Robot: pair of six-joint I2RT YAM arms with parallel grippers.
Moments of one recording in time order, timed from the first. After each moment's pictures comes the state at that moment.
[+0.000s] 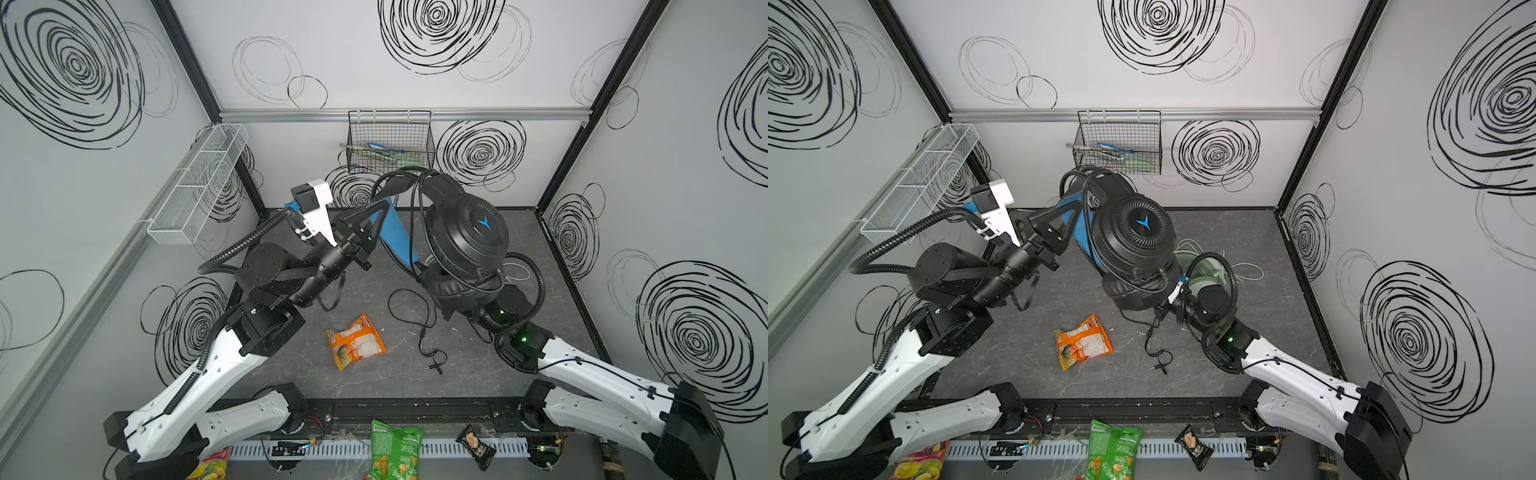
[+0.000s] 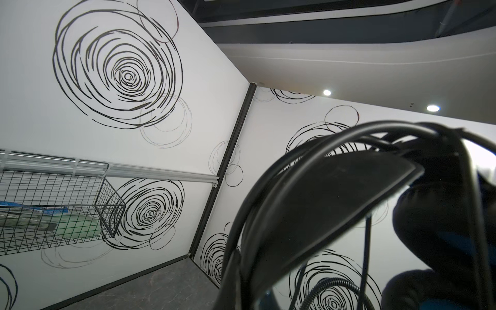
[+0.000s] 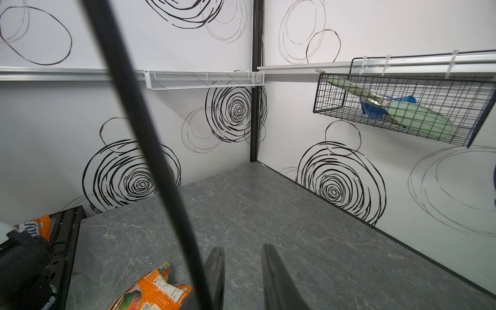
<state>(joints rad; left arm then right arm) -0.78 0.97 1.29 0.10 0.01 -0.44 0.85 0.96 0.55 0.50 -0.13 0.01</state>
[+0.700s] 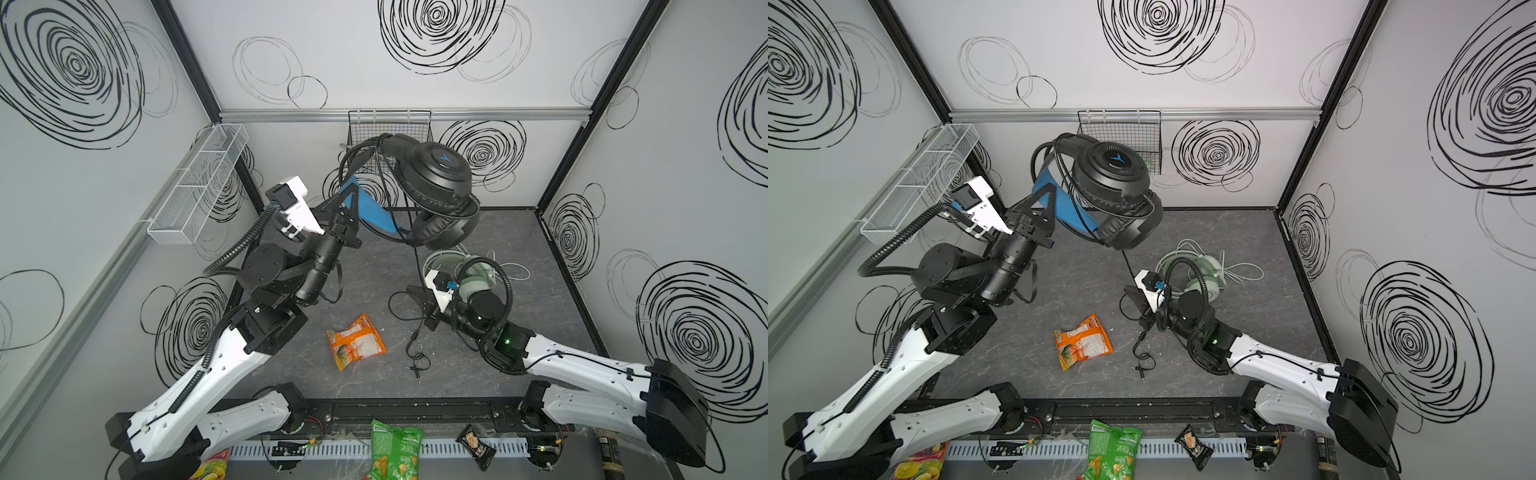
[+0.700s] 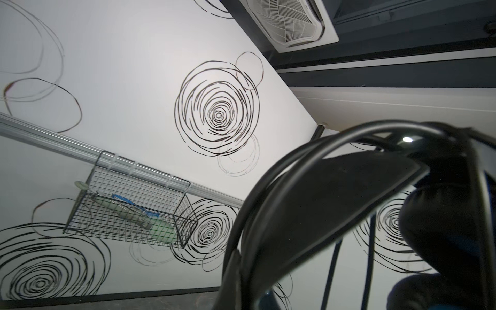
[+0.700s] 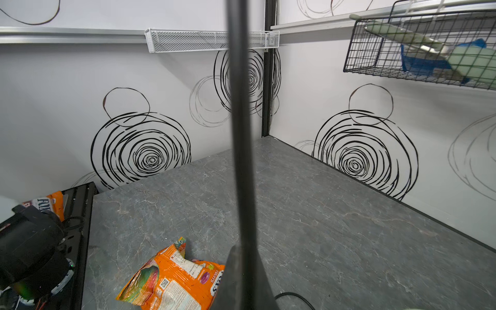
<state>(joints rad) -0.74 0.98 1.26 0.14 -0.36 -0.41 1.00 1.09 0.56 0.49 -0.01 0.01</state>
